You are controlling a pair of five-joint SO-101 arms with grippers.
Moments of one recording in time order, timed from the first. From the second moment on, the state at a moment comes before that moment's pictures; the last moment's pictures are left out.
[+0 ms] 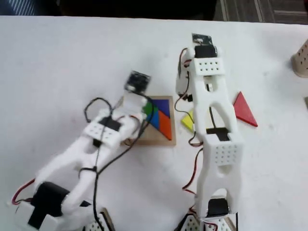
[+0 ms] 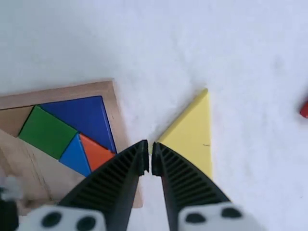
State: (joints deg) left arm 17.9 -11.6 49.9 27.4 2.5; right arm -9.1 37.2 -39.4 97.3 -9.9
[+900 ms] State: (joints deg) left arm 3.6 -4.0 43.7 20.8 2.5; right arm -10.8 11.9 14.2 70.5 -9.8
